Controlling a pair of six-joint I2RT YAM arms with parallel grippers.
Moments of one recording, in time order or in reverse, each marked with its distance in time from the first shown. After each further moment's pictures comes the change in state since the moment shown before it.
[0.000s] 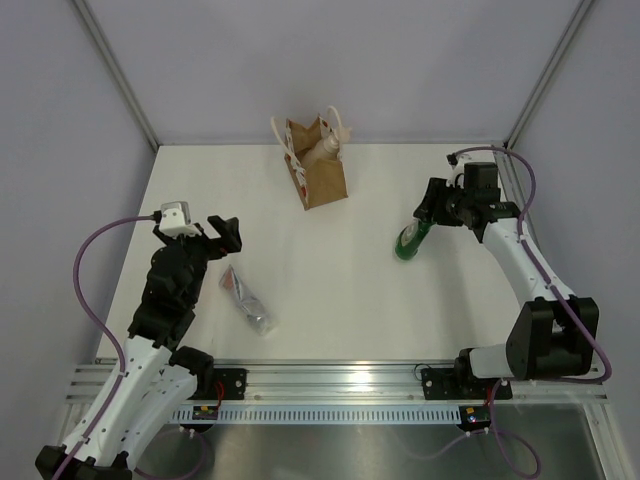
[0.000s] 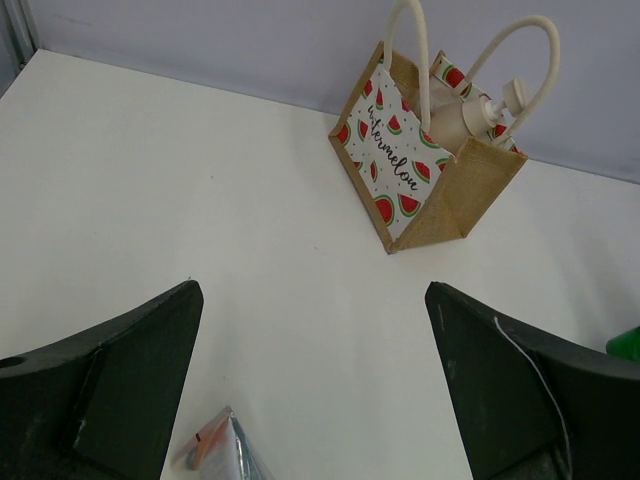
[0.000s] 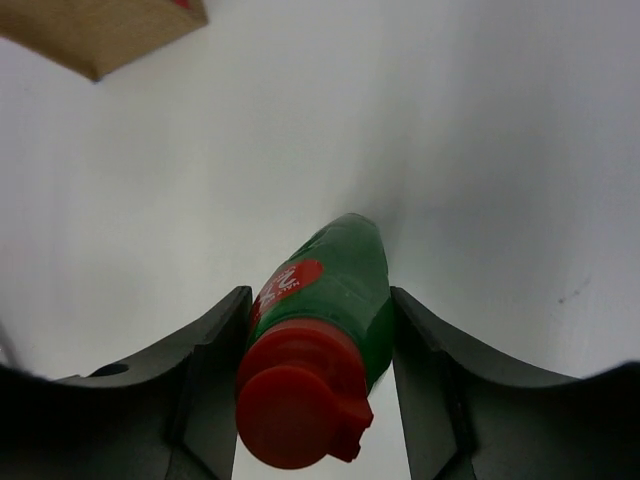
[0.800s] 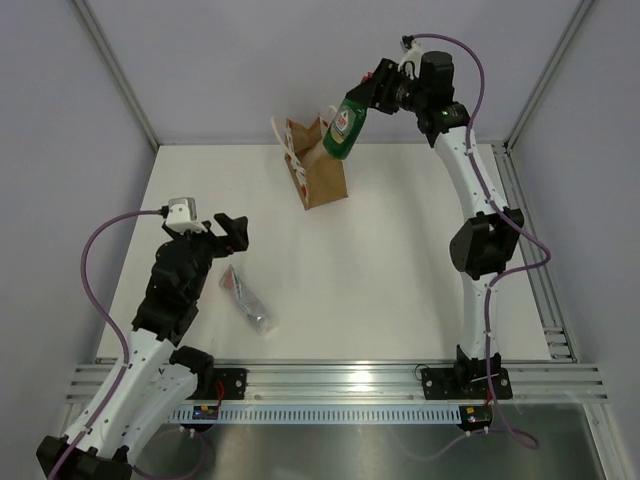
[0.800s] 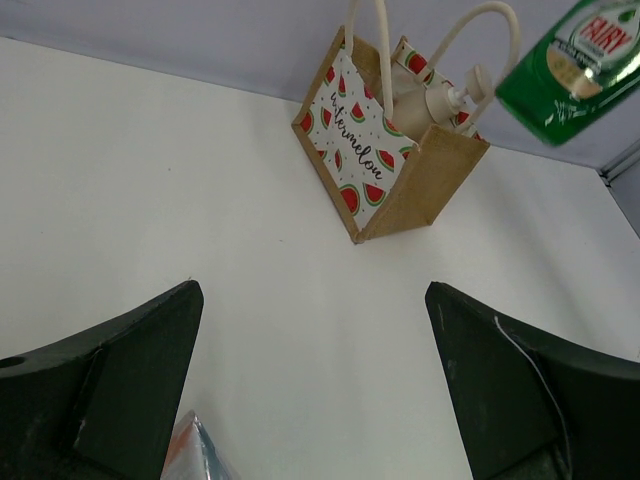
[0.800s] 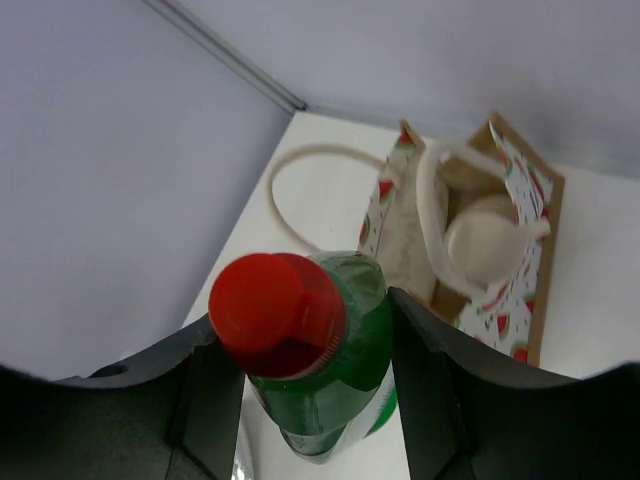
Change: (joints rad) left arm 0.000 0.039 0.001 0.033 0.082 -0.042; right arm 0.164 0.743 1.146 0.102 -0.384 0.352
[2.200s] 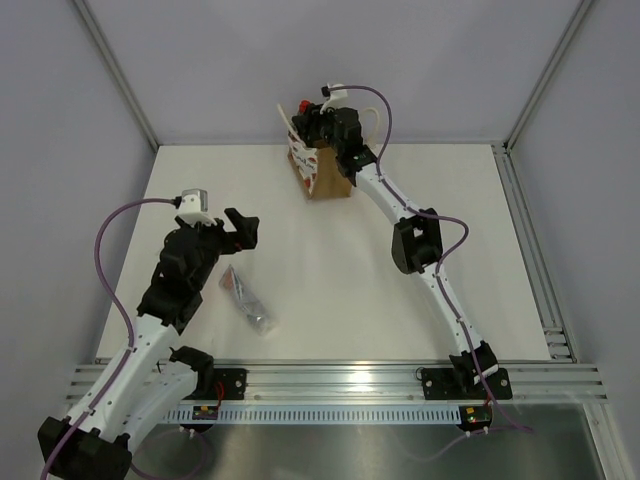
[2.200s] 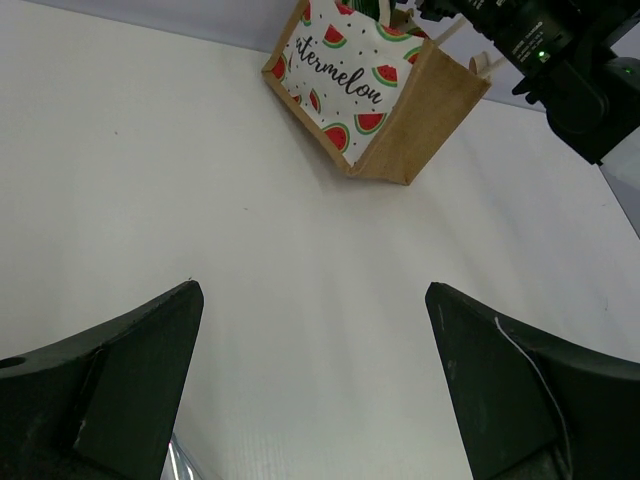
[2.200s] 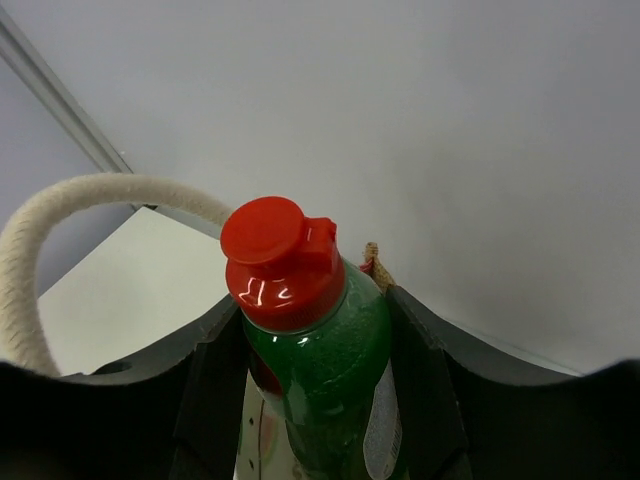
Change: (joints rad) left arm 0.000 0.116 0.042 -0.016 0.103 -0.037; right arm 0.256 0.653 0.450 0.504 0.488 -0.309
